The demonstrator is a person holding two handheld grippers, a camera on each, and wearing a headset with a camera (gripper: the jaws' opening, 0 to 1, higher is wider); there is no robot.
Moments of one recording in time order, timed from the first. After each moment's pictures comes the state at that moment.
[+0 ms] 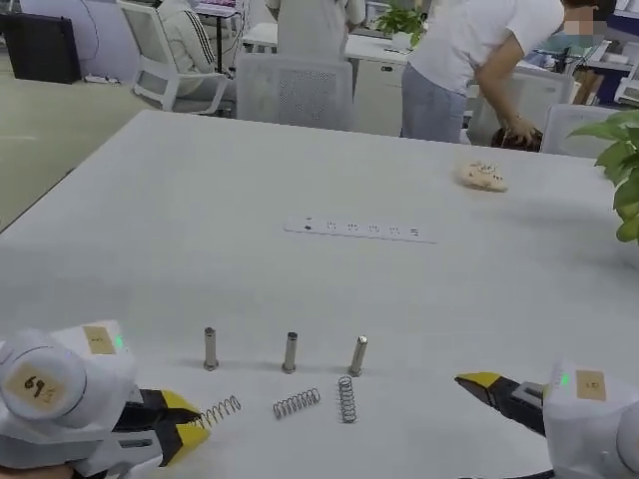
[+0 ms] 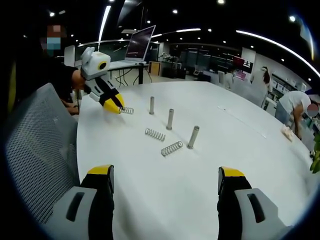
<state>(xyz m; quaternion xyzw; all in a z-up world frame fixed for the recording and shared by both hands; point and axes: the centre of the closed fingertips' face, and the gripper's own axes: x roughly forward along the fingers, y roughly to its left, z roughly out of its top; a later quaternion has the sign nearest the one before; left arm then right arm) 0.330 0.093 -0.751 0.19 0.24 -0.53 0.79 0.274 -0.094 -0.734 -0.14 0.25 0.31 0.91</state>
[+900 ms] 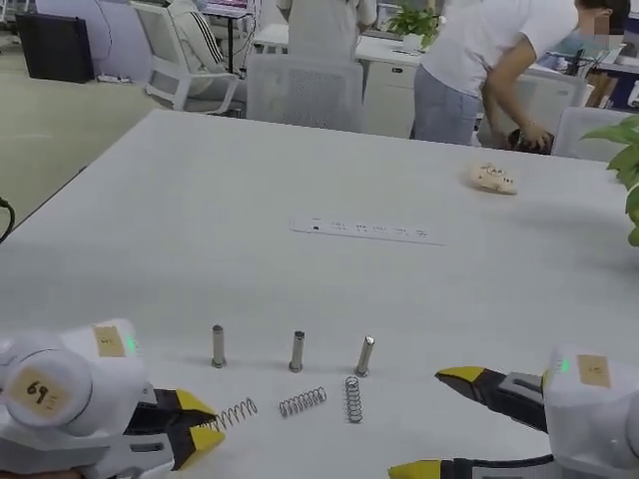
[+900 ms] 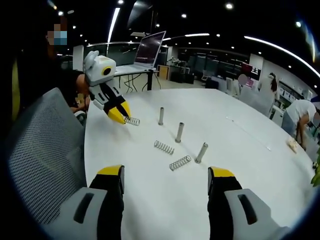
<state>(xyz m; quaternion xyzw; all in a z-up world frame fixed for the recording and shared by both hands) 0.314 0.083 -0.739 0.20 0.22 -0.55 0.78 0.274 -0.069 -0.711 -0.15 0.23 0.35 0.90</state>
